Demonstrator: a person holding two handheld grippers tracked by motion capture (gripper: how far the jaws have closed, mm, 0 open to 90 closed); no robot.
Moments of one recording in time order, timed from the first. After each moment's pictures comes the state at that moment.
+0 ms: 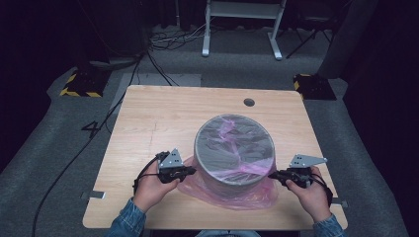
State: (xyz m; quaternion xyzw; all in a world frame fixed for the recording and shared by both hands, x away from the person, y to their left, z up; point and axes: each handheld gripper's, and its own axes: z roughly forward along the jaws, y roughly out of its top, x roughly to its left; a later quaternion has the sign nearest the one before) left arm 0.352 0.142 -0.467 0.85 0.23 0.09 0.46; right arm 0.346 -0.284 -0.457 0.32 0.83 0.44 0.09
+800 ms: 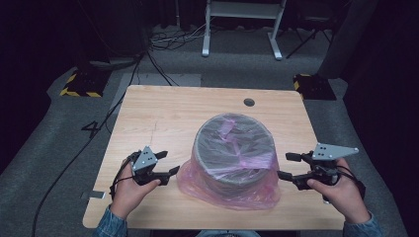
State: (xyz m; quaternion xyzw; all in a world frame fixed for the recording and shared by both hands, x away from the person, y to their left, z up) left arm 0.335 0.203 -0.453 0.80 0.32 0.19 0.47; right arm 0.325 -0.297 -0.360 0.26 0.83 0.48 0.10
